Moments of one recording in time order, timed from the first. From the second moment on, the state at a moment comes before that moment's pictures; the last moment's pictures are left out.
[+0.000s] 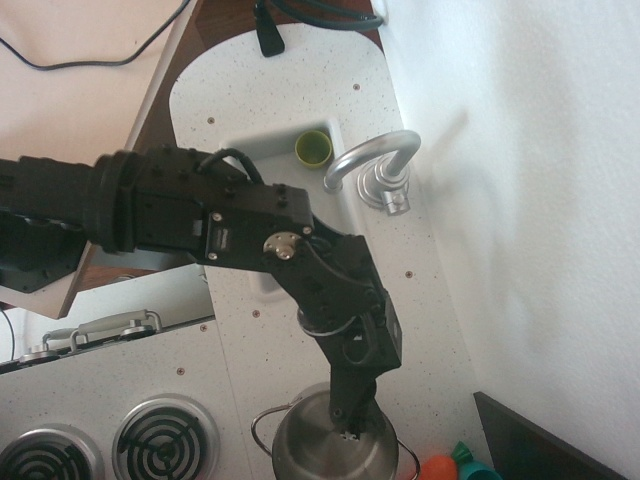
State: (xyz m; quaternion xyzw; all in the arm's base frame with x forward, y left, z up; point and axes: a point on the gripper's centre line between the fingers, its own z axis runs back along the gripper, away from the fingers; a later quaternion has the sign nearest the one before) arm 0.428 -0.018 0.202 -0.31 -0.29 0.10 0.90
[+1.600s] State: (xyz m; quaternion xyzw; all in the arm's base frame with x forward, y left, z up) arm 0.410 -0.053 0.100 -0.19 -0.03 0.10 0.98
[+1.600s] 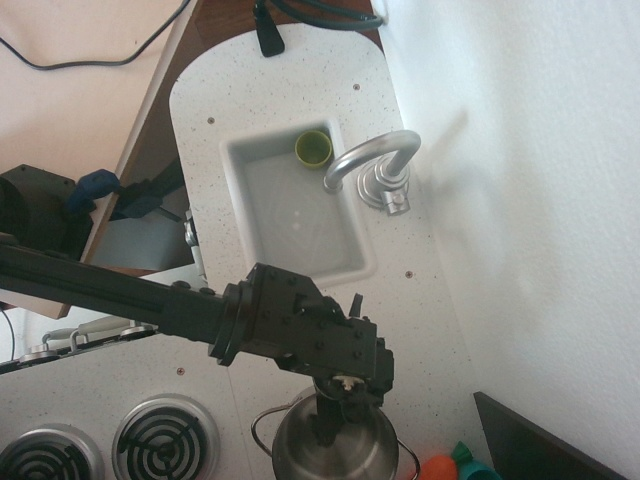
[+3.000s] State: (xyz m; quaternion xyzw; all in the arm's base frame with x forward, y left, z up) arm 0.403 -0.052 0.066 -0.20 -0.05 0.13 0.97
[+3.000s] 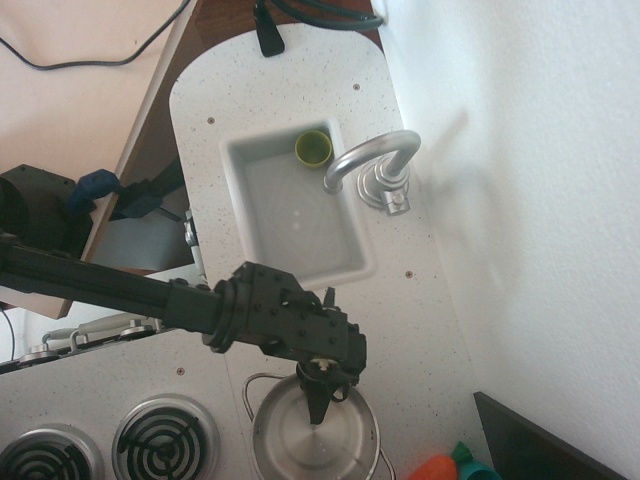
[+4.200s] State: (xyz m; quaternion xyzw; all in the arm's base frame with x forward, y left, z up) arm 0.389 0.001 0.196 -0.33 -0.32 0.16 0.88
